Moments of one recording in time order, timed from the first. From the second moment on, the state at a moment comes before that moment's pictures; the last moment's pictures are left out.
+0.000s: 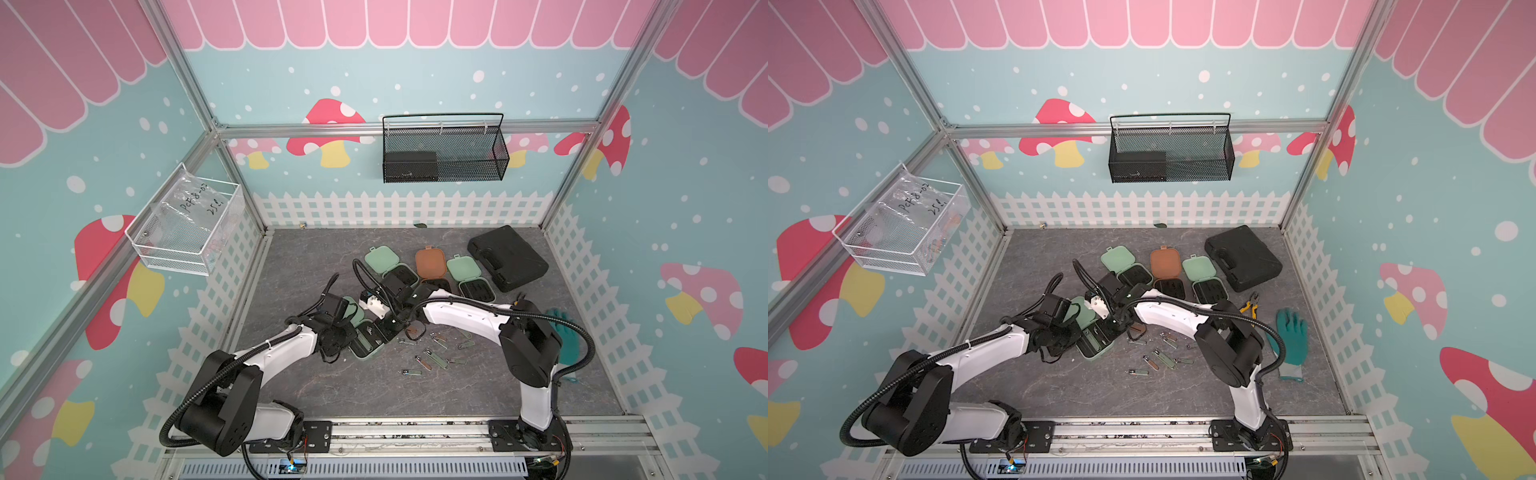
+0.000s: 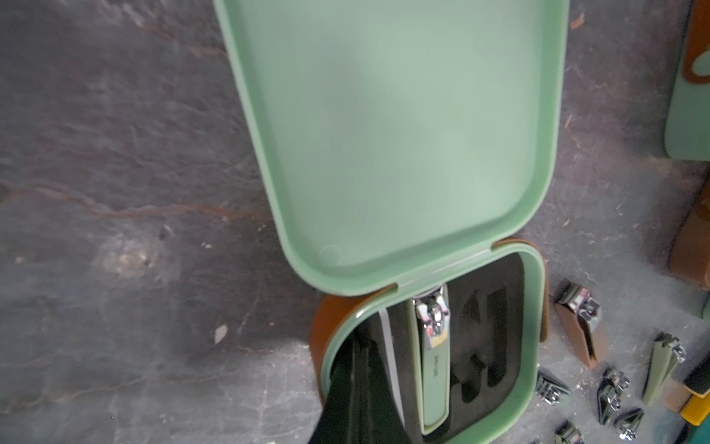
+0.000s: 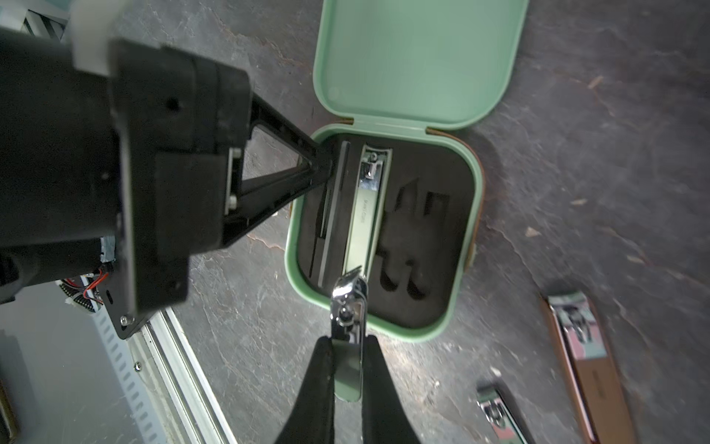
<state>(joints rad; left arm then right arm) -0.39 1.37 0.63 -0.42 0.09 -0.96 0.91 1.98 1.48 -0.62 -0.35 0.15</state>
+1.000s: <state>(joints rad) -0.39 1.37 0.63 -0.41 0.10 -0.96 0.88 2.15 1.59 -0.63 -0.35 0.15</state>
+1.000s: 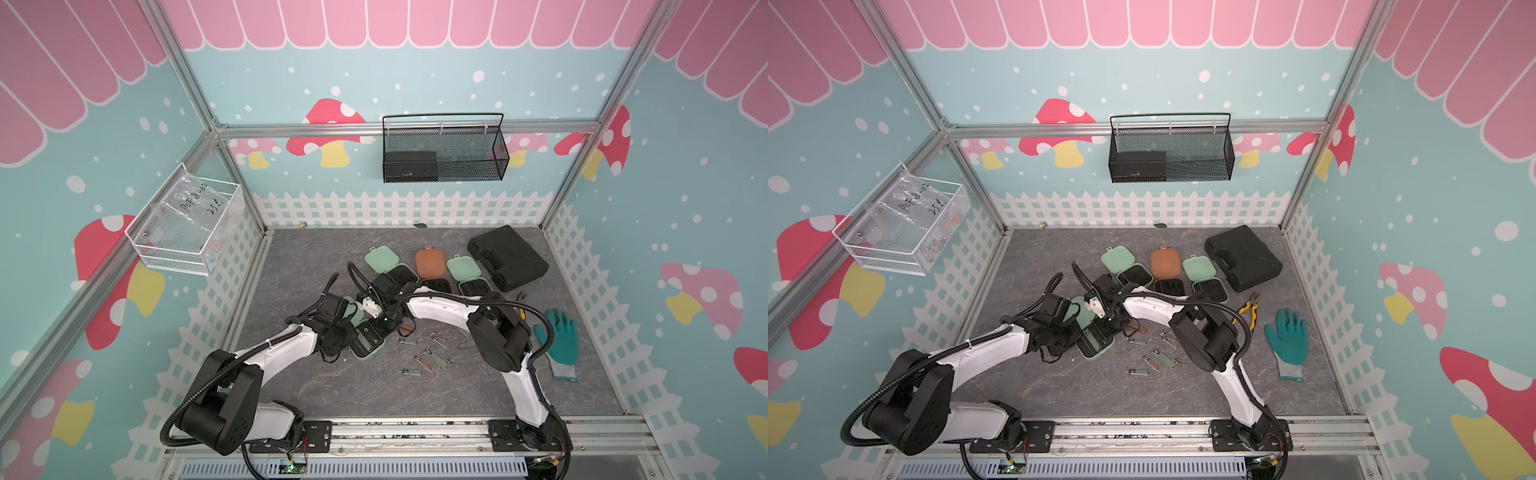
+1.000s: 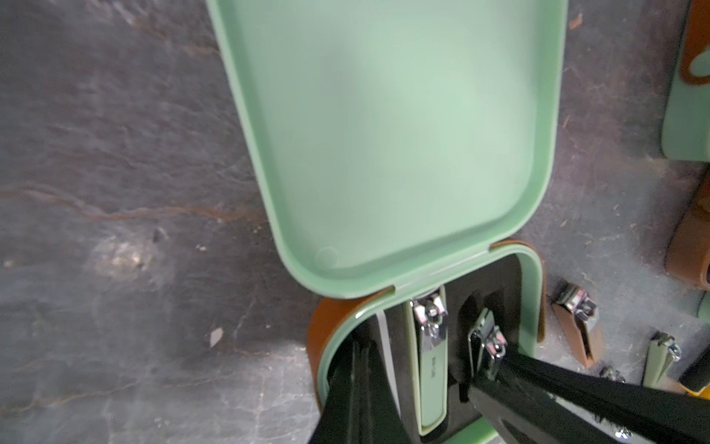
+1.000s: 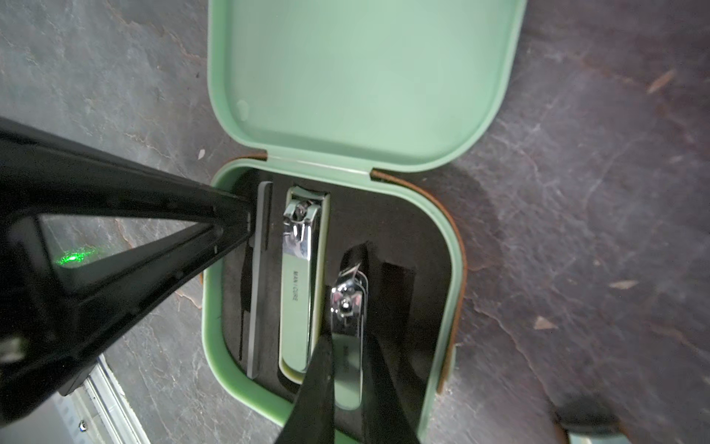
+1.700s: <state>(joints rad) -0.39 1.38 0.63 -0.40 0.10 -0.96 0.88 2.15 1.56 -0.59 -0.38 0.23</state>
